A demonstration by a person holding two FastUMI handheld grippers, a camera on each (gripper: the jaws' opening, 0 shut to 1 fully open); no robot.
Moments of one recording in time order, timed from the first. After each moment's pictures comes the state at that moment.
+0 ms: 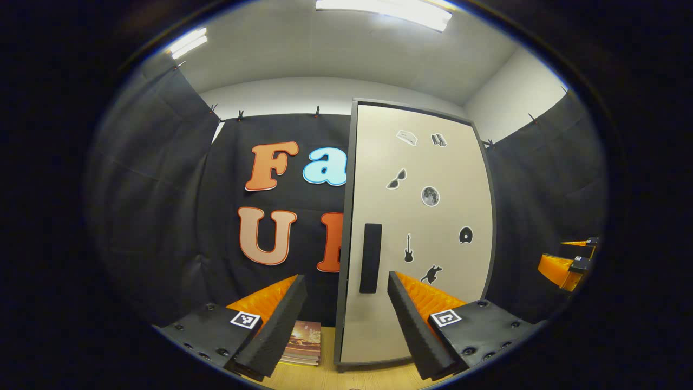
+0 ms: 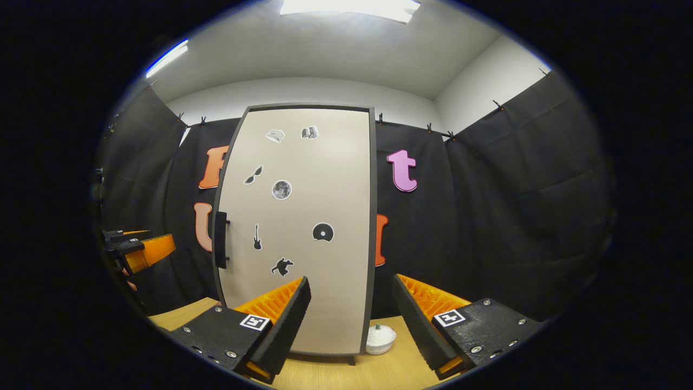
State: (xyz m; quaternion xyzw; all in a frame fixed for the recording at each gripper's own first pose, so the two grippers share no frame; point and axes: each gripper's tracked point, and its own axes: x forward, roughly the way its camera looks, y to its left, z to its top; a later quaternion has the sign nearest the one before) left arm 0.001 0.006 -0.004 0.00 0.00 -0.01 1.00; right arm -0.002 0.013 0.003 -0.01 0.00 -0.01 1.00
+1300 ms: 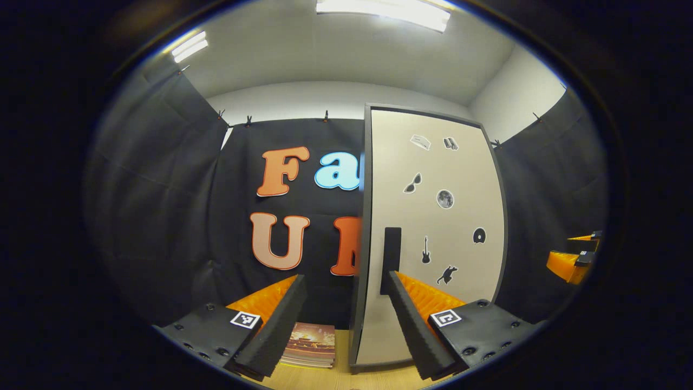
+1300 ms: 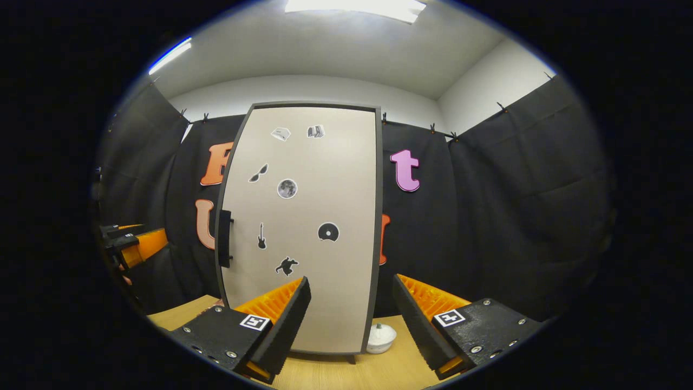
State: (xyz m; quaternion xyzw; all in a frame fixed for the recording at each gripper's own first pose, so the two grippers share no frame) left arm -0.006 0.037 0.004 0.01 -0.01 0.01 1.00; right arm -0.005 0.025 0.007 -0.02 0.01 0.00 1.00
